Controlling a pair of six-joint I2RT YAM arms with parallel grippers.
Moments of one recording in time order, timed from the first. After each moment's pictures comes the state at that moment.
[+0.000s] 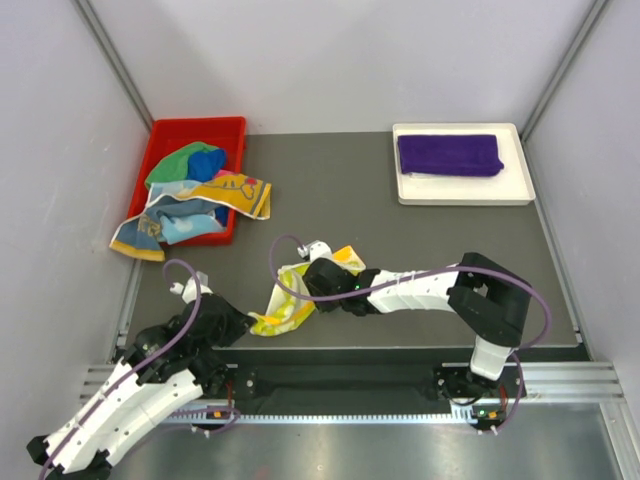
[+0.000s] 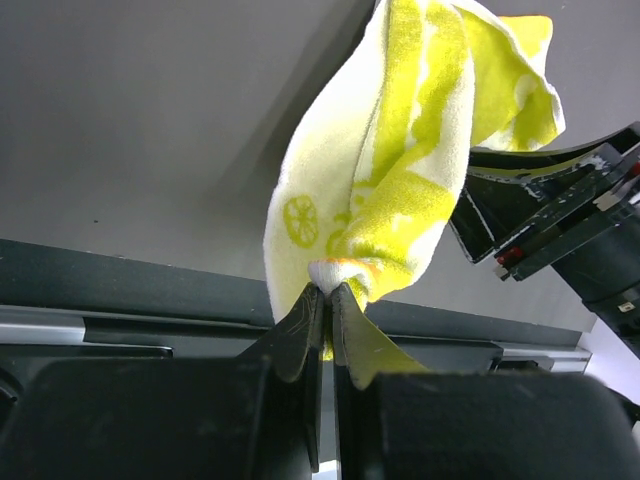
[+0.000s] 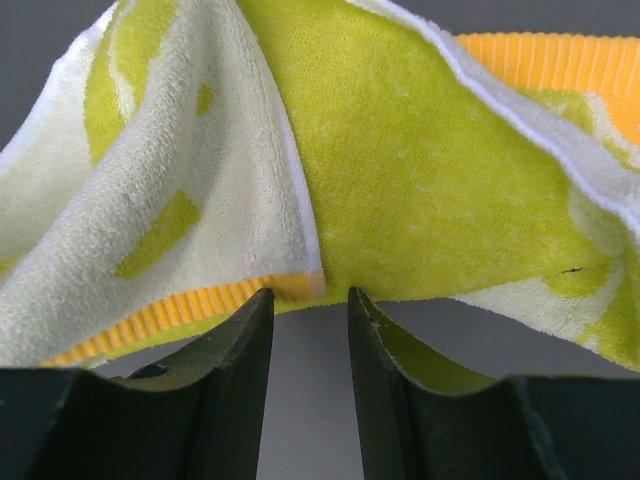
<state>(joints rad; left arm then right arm) -0.76 0.29 0.54 -1.05 -0.25 -1.28 1.14 1.76 0.99 -0.11 0.26 0.48</state>
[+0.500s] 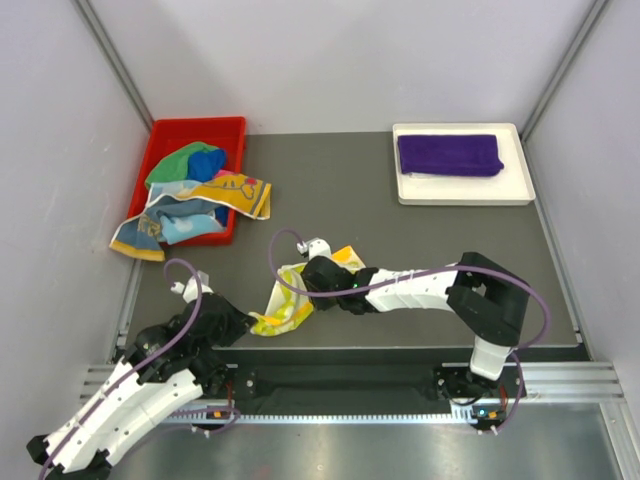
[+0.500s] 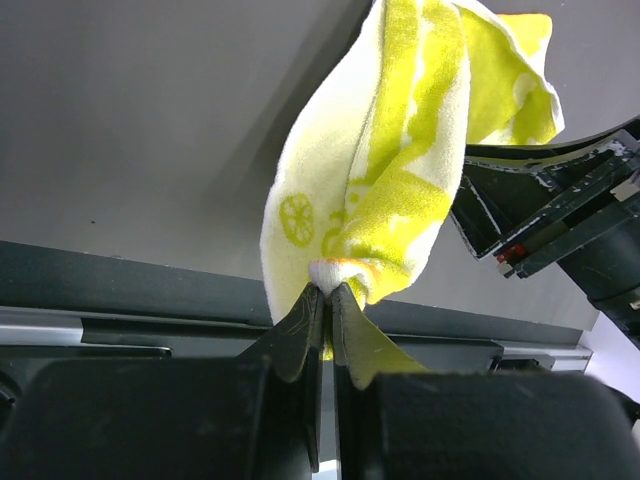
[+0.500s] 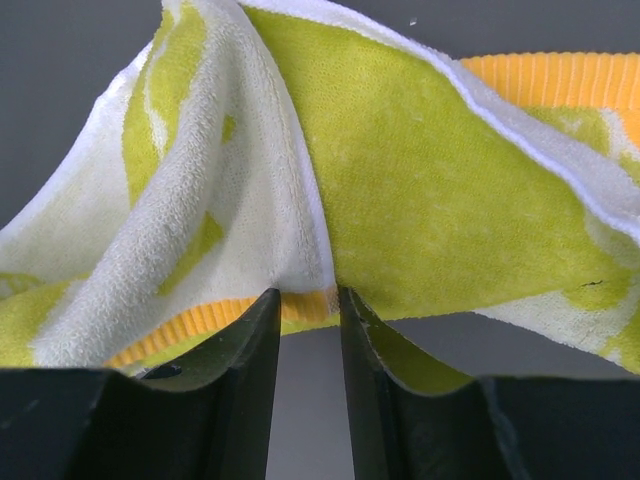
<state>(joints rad) -0.76 0.30 0.54 -1.05 -0.25 -1.28 1.14 1.77 1.02 -0.10 0.26 0.53</state>
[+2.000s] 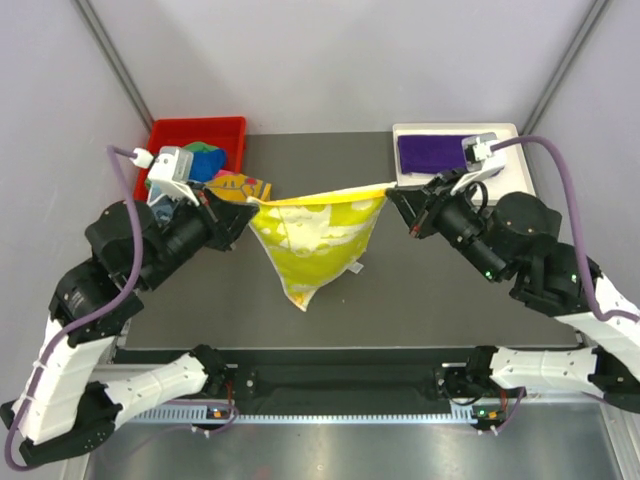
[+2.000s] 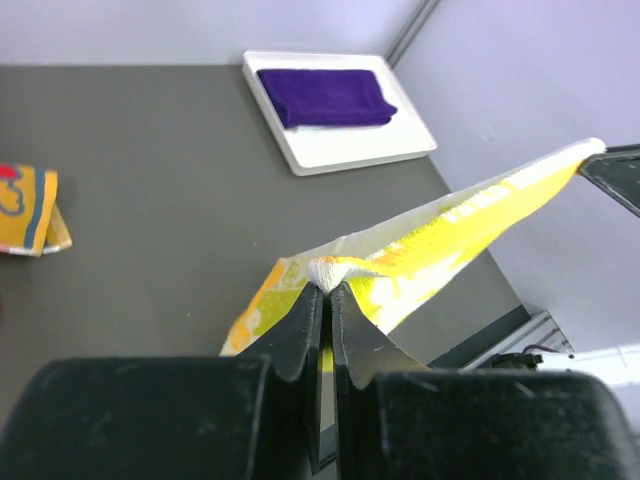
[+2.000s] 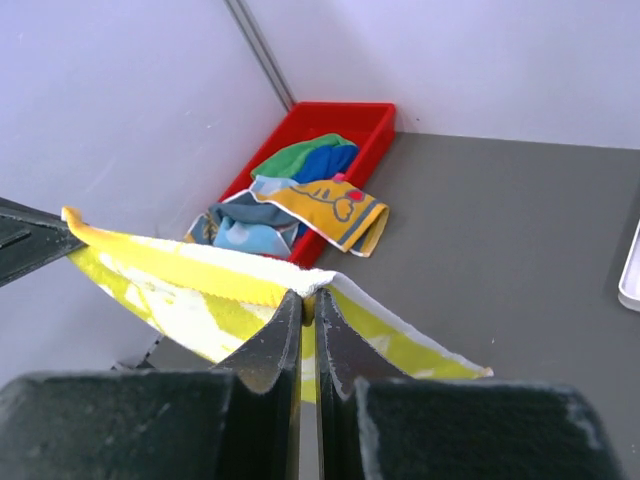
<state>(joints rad) -0.76 0.88 1.58 -0.84 -0.17 -0.48 1.13 0.97 1.47 -0.49 0.53 0.39</state>
